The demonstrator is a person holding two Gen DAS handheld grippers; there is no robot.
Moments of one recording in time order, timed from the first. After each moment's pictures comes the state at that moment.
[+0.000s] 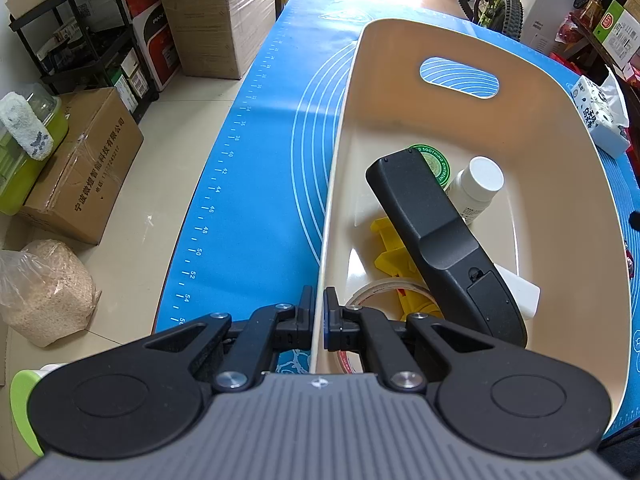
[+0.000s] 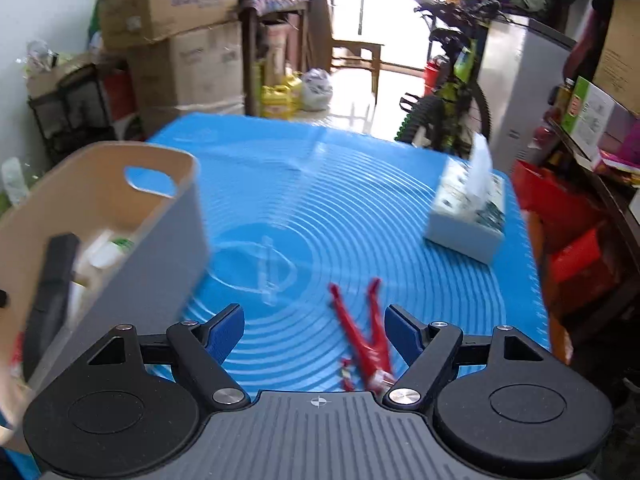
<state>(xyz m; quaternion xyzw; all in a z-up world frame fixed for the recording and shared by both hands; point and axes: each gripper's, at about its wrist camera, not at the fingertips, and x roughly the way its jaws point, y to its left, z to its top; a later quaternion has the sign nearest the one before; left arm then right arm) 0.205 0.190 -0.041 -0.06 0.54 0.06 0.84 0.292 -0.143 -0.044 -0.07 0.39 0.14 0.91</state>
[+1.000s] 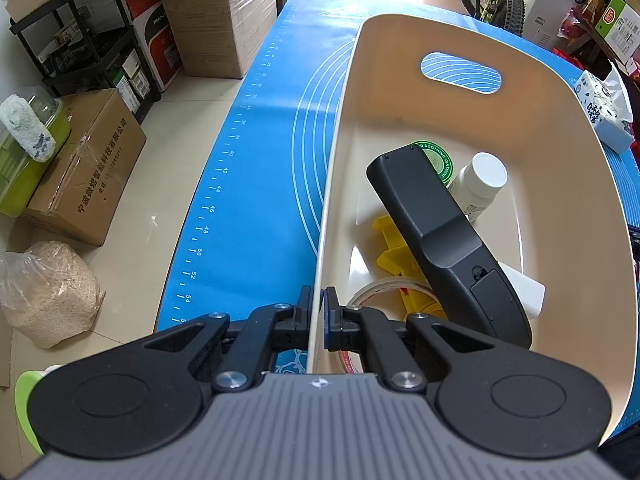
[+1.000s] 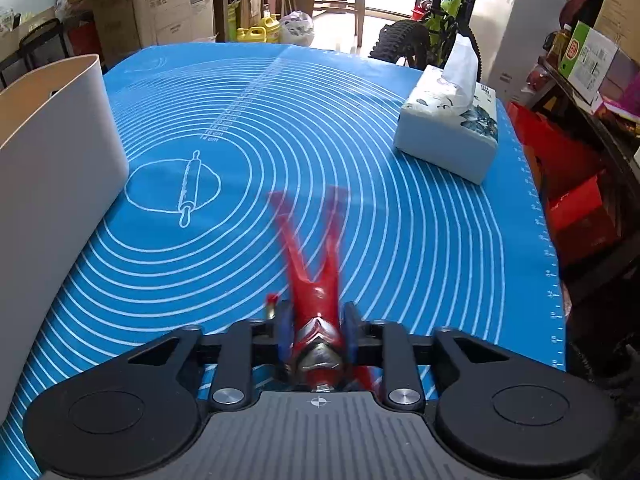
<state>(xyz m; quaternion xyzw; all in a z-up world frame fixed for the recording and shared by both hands) 0.206 0.188 -0.042 -0.05 0.55 0.06 0.83 0.324 -0.167 -0.116 -0.08 0.46 0.12 0.88</state>
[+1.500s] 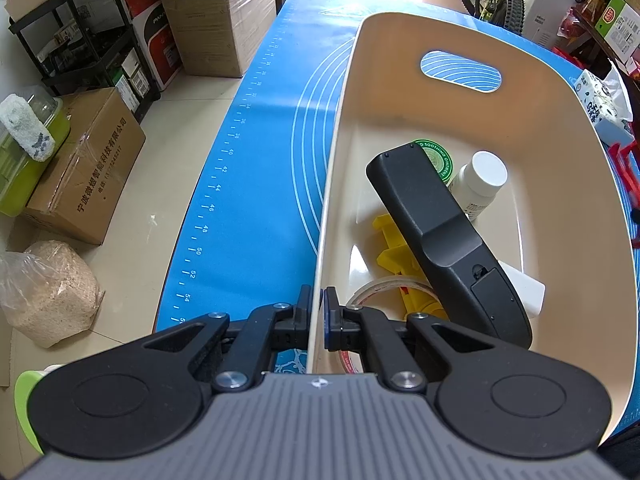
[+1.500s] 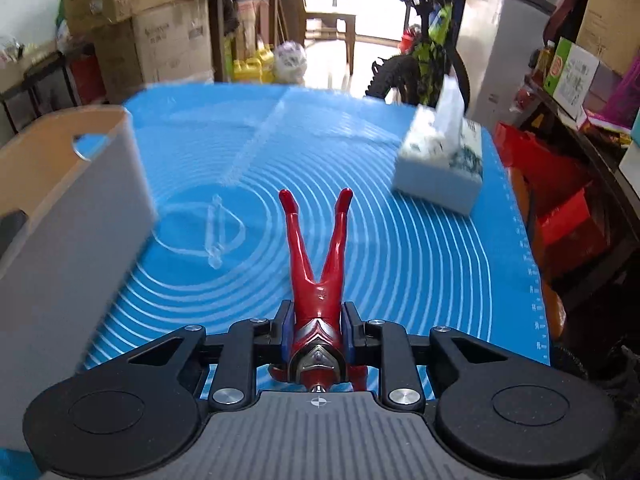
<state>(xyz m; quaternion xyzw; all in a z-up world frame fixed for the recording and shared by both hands) 0.206 0.187 -0.043 -0.05 0.55 0.06 0.83 0.301 -0.158 -0.075 -0.06 0.42 0.11 0.90</state>
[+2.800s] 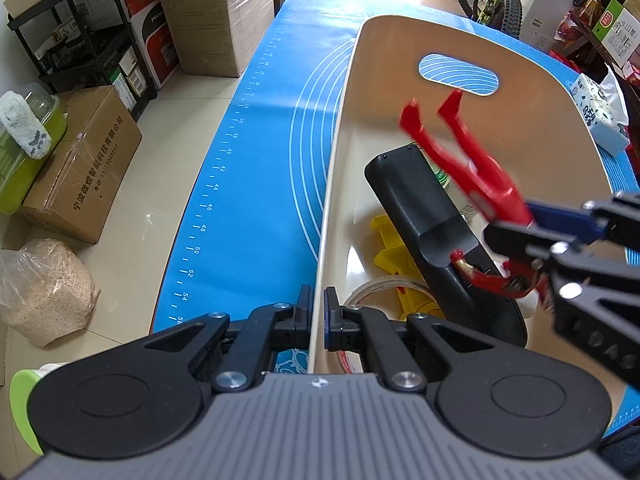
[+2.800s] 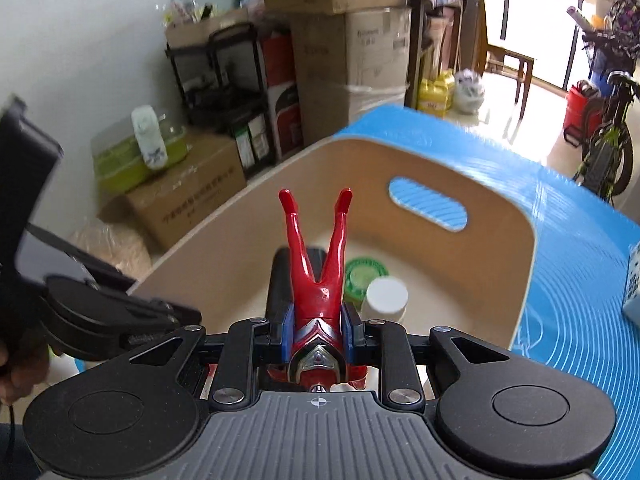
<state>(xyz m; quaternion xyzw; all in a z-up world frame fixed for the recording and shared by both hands) 0.207 0.185 -0.044 -0.05 0.55 0.06 0.83 0.253 0.067 -0.015 -0.11 0.41 0.33 0.84</state>
